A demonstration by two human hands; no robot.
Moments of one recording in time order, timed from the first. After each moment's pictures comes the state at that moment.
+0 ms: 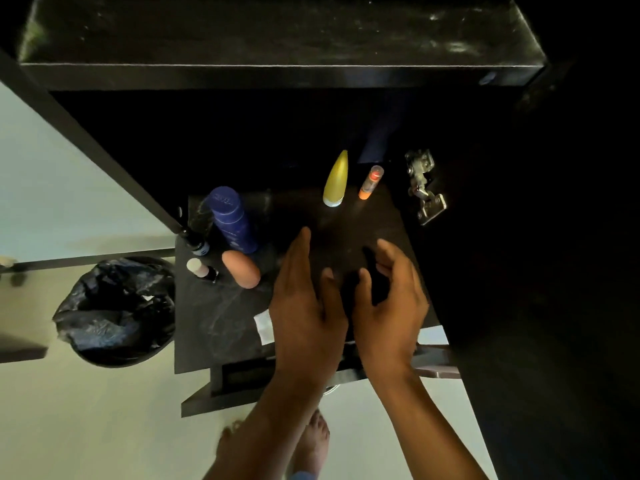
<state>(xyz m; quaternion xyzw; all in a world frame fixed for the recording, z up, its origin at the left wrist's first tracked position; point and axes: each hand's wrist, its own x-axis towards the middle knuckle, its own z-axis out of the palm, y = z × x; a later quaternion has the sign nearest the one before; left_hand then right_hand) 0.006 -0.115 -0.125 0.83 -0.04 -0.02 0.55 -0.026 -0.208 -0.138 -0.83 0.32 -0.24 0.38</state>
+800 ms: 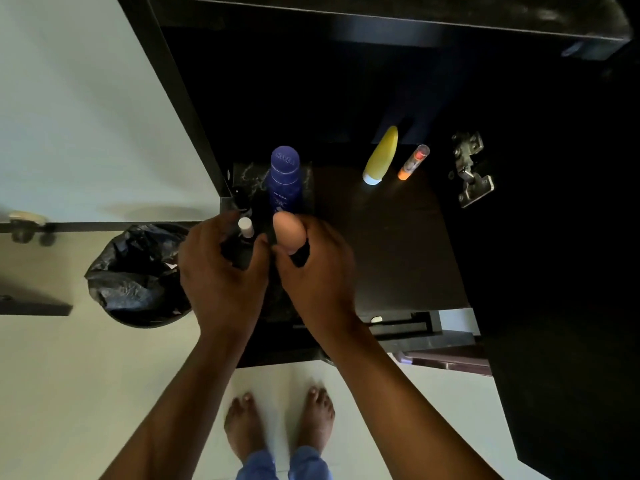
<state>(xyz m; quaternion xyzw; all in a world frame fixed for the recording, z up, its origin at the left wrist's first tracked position) 0.047 0.010 -0.152 0.88 0.04 0.12 0.46 0.023 -0.106 -0.140 -0.88 0.18 -0.14 0.42</state>
